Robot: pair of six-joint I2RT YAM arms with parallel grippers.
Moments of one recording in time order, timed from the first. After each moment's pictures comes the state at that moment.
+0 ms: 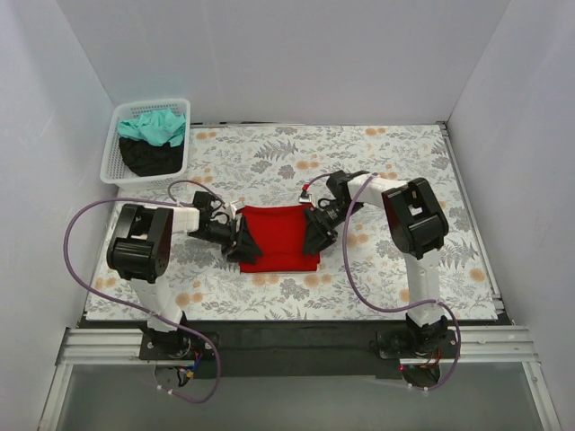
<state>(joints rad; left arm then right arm) -0.18 1.83 0.84 -0.38 1.03 -0.24 0.47 2.14 1.41 -0.92 -1.10 -0.28</state>
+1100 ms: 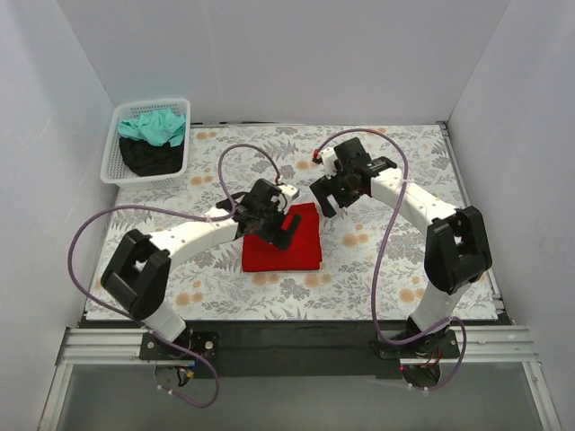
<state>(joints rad) -0.69 1.56 1.04 -0.42 0.07 -0.11 0.50 1.74 1.40 -0.68 -0.12 -0.18</state>
